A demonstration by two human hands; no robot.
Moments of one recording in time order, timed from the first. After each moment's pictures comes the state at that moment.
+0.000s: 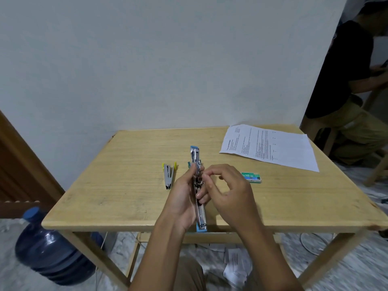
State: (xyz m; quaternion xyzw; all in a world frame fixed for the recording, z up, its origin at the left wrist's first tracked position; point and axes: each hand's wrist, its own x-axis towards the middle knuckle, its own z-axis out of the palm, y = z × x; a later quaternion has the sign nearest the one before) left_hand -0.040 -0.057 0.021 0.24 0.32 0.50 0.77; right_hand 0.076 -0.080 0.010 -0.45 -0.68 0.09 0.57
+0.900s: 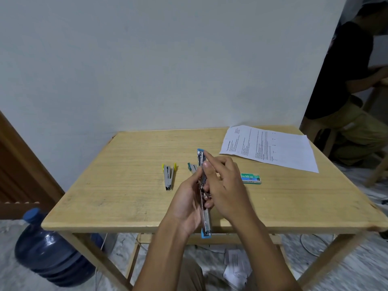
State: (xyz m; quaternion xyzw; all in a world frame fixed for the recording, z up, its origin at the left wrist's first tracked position) left_hand -0.032 -0.066 0.025 0.27 0.32 0.50 0.76; right_hand 0.067 -0.062 0.012 -0.52 -0.63 0.24 0.52
